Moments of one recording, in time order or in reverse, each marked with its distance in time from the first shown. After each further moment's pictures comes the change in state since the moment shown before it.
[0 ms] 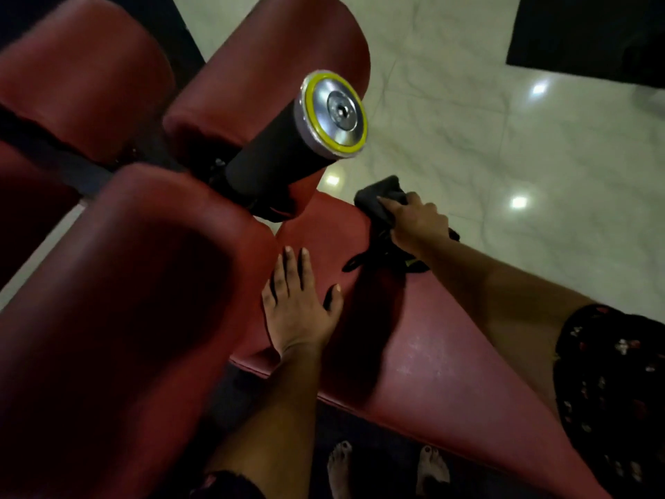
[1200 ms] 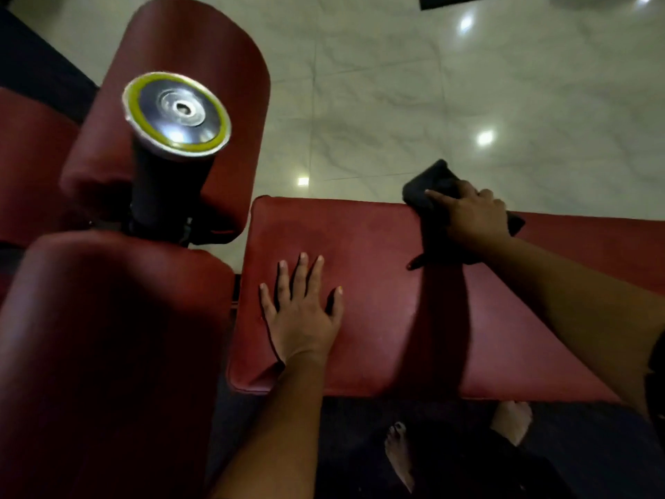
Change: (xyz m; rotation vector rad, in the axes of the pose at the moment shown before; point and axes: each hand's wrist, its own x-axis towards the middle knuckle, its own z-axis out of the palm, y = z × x) left_hand -0.001 -0.004 0.005 -0.005 -0.055 0.331; right_hand -0.066 0.115 0.053 0.033 0.105 0.267
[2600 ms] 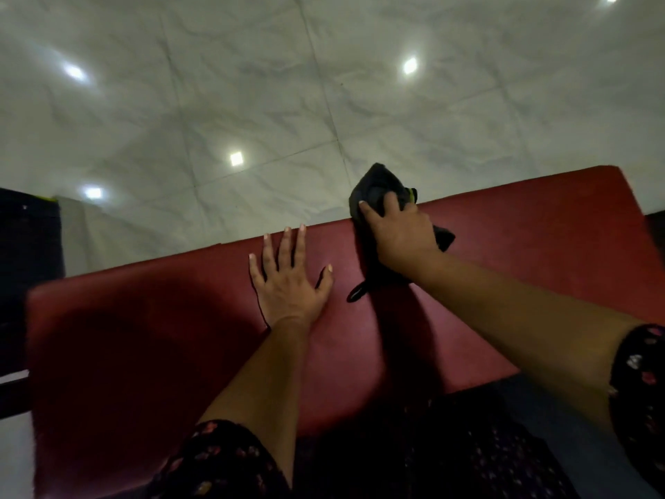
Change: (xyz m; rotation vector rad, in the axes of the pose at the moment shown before) left_hand 0.043 0.281 0.082 0.075 -0.129 0.279; right_hand -0.006 0.207 0.040 0.066 -0.139 -0.029
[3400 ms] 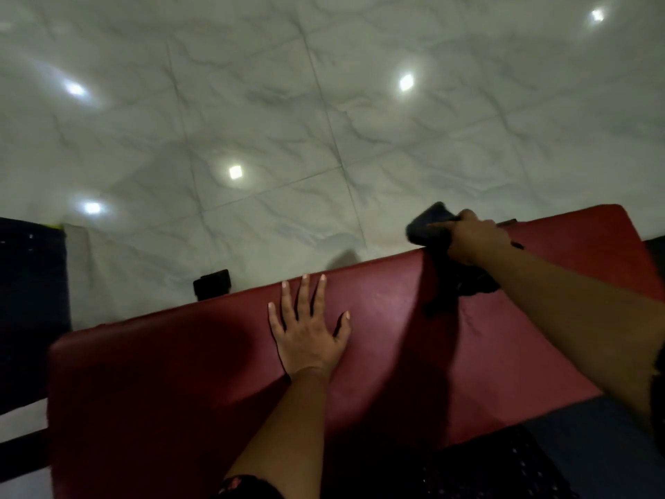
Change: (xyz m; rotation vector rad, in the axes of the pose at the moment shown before) left_hand 0.002 0.000 -0.004 -0.049 -0.055 0.003; right_hand 0.045 0.107 -0.016 0.180 -0.318 0.319
